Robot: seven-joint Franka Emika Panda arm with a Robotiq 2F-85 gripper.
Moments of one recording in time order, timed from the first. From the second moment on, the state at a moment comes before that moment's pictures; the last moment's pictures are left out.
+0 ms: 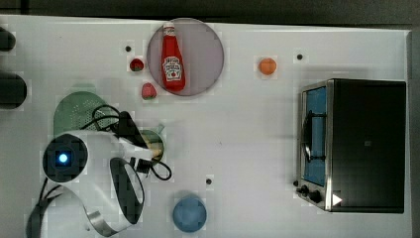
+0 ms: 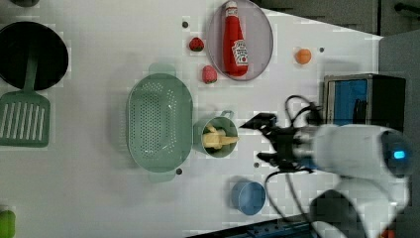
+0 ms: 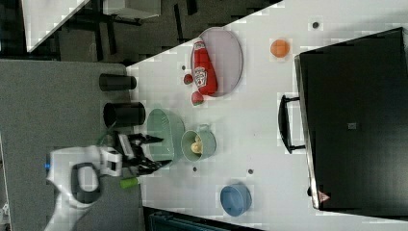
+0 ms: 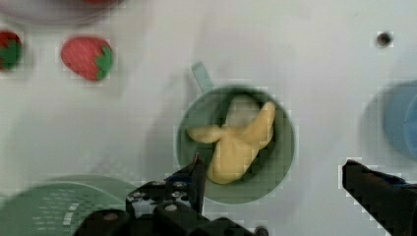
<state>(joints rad) 0.09 -0.05 0.34 -2.31 -0.02 0.65 0.70</state>
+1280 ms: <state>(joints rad) 0.01 -0.31 -0.16 -1.99 -0.05 0.12 0.12</state>
